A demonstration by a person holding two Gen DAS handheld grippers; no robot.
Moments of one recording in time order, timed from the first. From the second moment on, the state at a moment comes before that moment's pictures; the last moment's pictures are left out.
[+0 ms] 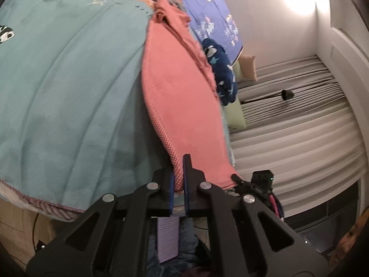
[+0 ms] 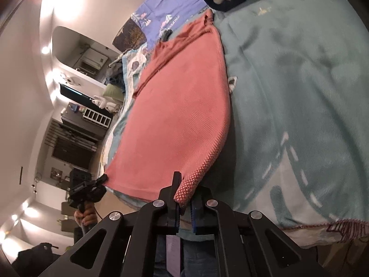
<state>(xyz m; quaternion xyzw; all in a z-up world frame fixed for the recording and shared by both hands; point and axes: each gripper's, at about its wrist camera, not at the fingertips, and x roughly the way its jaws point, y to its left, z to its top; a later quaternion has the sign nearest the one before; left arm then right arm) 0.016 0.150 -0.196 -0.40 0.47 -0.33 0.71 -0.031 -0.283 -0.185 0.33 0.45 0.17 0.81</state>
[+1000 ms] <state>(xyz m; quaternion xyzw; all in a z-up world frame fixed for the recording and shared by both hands) 0.099 0.144 -0.112 -0.43 0.39 -0.38 0.72 0.064 -0.308 -0.116 0.36 0.36 0.23 0.83</state>
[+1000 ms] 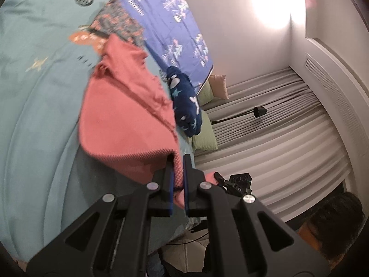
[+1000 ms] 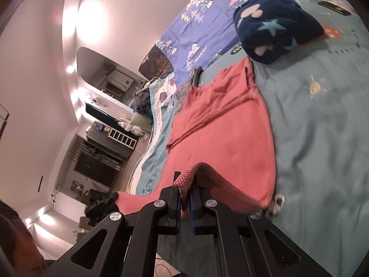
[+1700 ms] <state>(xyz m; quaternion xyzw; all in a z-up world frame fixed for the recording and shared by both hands) 0.259 0.122 -0.034 -0.43 0.34 -0.39 0.74 0.221 -0.322 -0.033 0.34 0.33 0.23 0.85</state>
